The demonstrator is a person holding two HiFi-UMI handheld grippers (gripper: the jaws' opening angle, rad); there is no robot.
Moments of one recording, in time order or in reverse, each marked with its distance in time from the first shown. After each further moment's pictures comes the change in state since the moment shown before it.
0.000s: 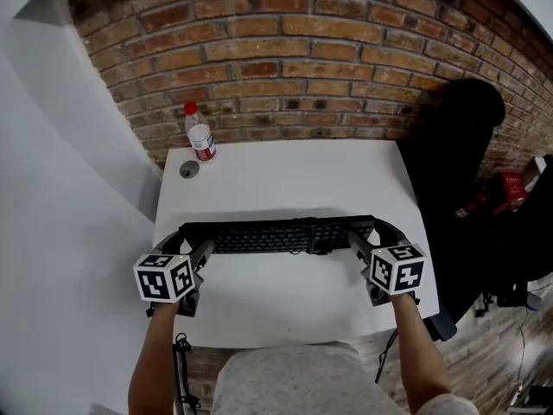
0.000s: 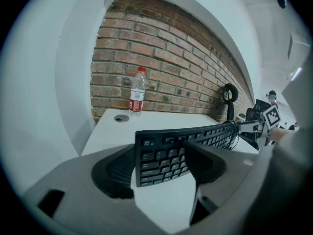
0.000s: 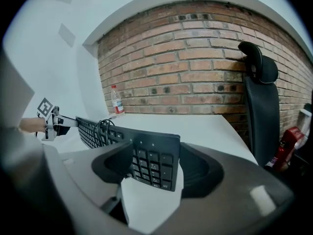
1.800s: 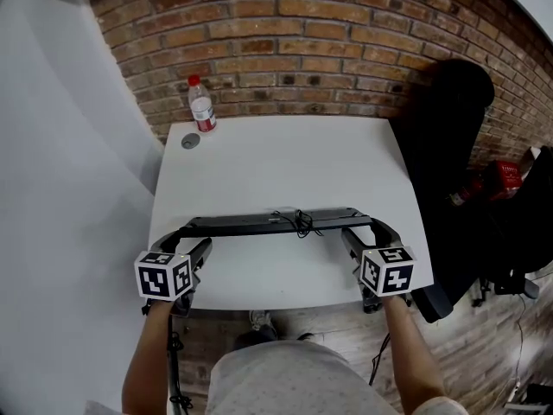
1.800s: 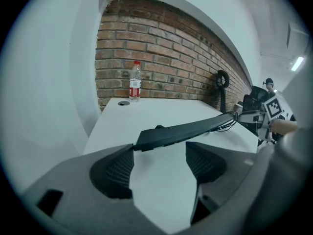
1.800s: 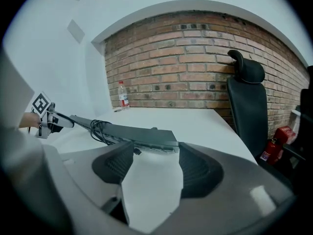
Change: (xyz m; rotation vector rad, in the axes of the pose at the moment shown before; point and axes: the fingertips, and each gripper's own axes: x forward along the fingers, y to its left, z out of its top) left arm -0.066 -0.031 -0.084 0.058 0.092 0.040; right arm -0.069 0.025 -0.066 -0.026 -0.004 -0.045
